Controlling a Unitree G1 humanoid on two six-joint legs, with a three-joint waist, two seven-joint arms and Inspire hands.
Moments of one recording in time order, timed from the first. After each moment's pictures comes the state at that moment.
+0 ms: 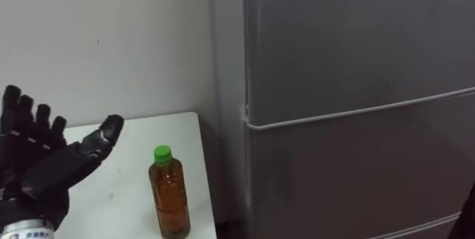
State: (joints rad) left arm -0.06 0.19 0.15 -0.27 -0.57 -0.09 0.20; right arm 0.18 -0.18 -0.14 1.17 0.43 -0.04 0.18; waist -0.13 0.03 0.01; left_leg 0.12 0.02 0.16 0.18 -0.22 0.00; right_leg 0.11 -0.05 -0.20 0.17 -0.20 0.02
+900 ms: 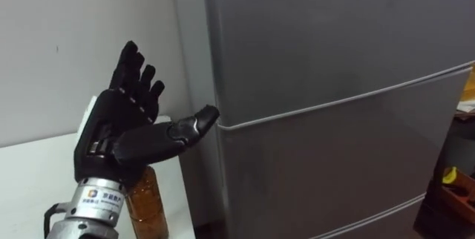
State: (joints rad) left arm -0.23 0.18 0.03 -0.27 -0.54 0.04 0.02; right arm 0.13 -0.18 -0.13 1.18 0.46 0.02 0.19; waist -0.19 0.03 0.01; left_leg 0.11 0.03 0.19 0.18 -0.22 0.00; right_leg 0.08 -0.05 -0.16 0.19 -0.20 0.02
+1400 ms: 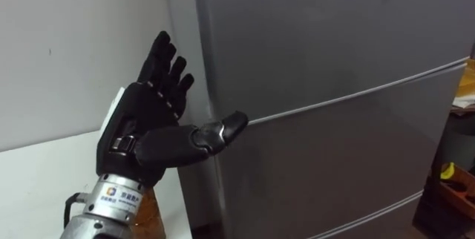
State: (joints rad) left arm -0.24 0.18 -0.04 -0.30 -0.54 0.05 -0.05; right arm 0.11 -0.21 -0.10 1.19 0.43 0.02 0.19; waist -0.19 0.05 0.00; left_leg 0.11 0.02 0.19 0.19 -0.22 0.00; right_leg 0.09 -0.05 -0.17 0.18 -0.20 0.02
